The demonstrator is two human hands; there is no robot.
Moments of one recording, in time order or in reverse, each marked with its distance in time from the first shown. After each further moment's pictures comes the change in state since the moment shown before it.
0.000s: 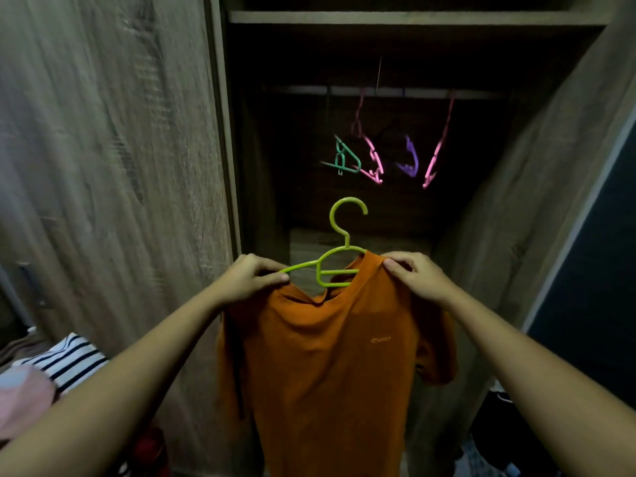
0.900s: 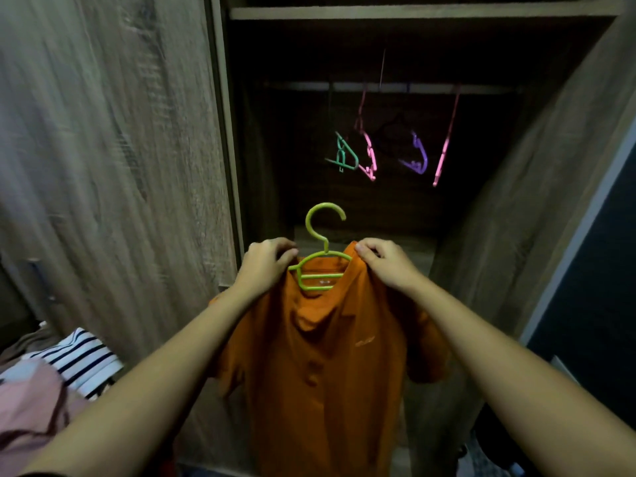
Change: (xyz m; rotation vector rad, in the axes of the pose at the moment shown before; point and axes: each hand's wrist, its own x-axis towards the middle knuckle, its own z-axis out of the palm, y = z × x) left_hand 0.023 0.027 0.025 0.150 0.410 -0.072; right_hand 0.020 -0.050 0.031 0.129 0.093 -0.084
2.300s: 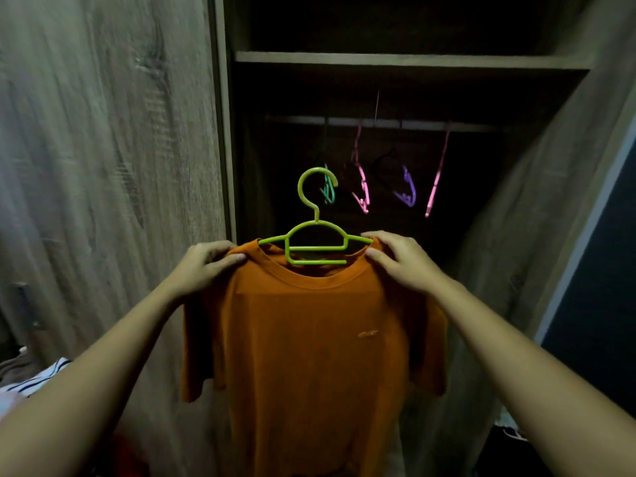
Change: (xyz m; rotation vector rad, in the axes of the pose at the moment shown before) left_hand 0.019 -0.052 -0.082 -0.234 -0.154 0.054; right_hand 0.020 -0.014 -0.061 -0.245 0.008 -0.141
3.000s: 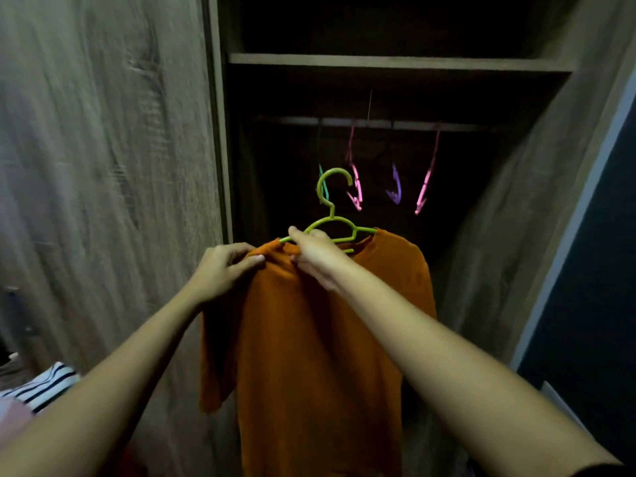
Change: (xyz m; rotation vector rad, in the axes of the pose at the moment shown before) left_hand -0.002 0.022 0.024 0.077 0.050 0.041; right_hand 0.037 -0.121 0.071 0.850 -0.047 0.506
